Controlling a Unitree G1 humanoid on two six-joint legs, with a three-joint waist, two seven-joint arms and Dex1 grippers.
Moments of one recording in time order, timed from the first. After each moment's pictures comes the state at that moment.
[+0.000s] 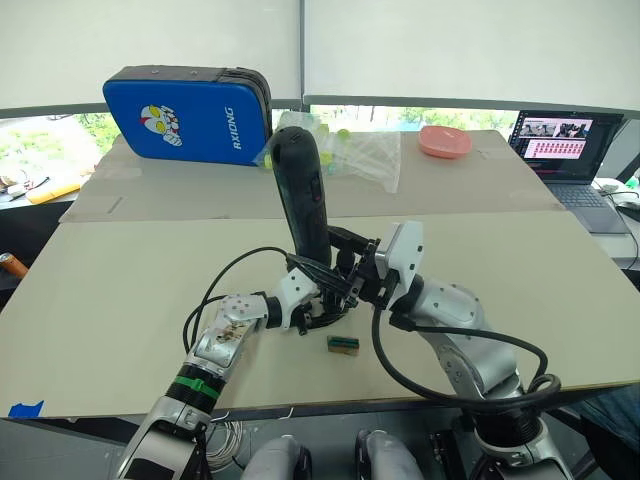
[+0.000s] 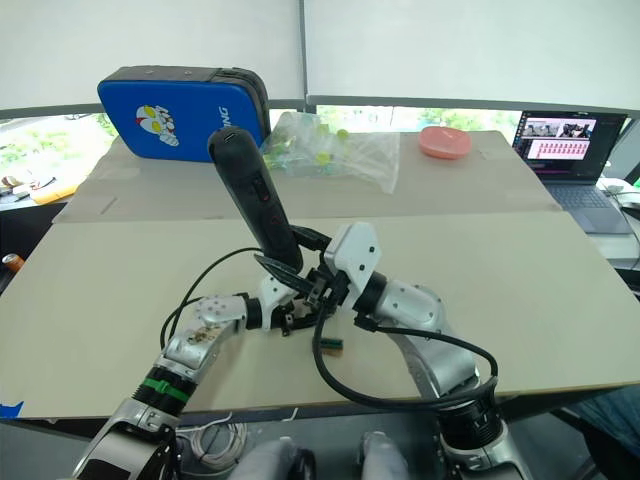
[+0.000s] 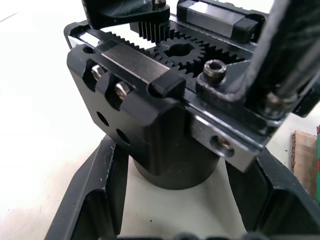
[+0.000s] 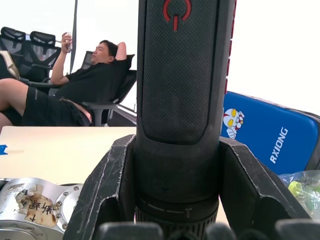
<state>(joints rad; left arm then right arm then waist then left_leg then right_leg) -0.46 0.31 -0.26 0.25 -0.08 0.17 -0.90 -0.37 -0.30 0.26 -0.42 0.35 0.23 0.59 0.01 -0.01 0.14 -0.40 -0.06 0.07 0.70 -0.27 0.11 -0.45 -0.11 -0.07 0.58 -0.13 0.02</state>
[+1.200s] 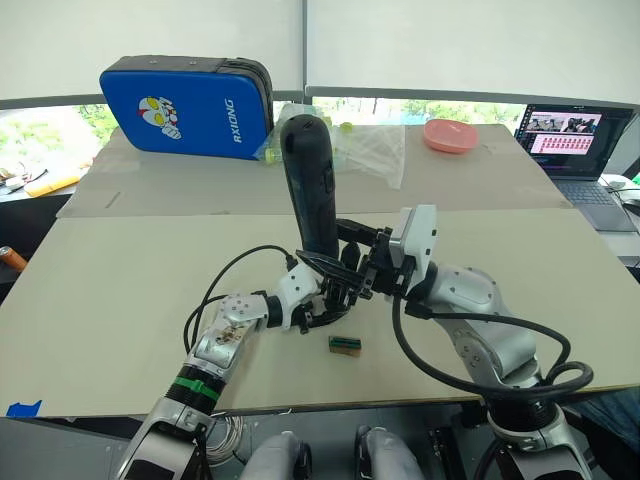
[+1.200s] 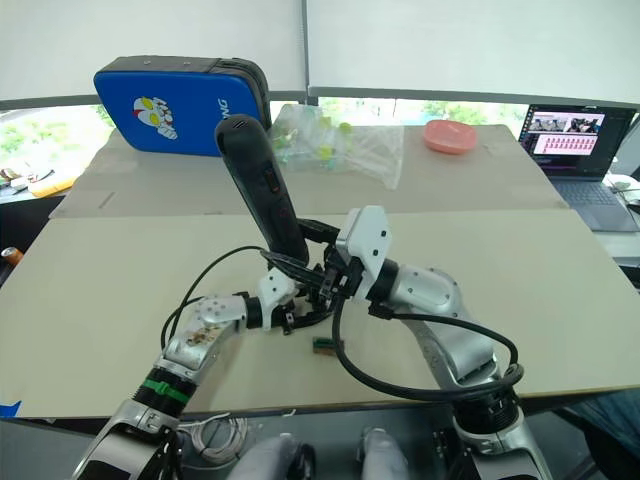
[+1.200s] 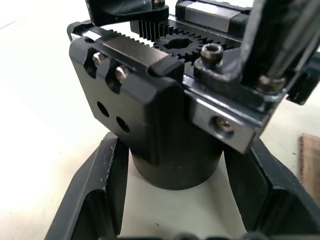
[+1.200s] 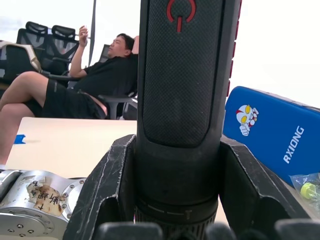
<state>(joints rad) -0.45 0.30 -0.26 0.24 -0.08 0.11 -0.89 -0.46 -0.39 0.18 -0.45 0.46 0.28 0.69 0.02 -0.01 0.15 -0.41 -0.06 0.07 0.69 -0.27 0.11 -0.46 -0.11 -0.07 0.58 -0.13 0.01</state>
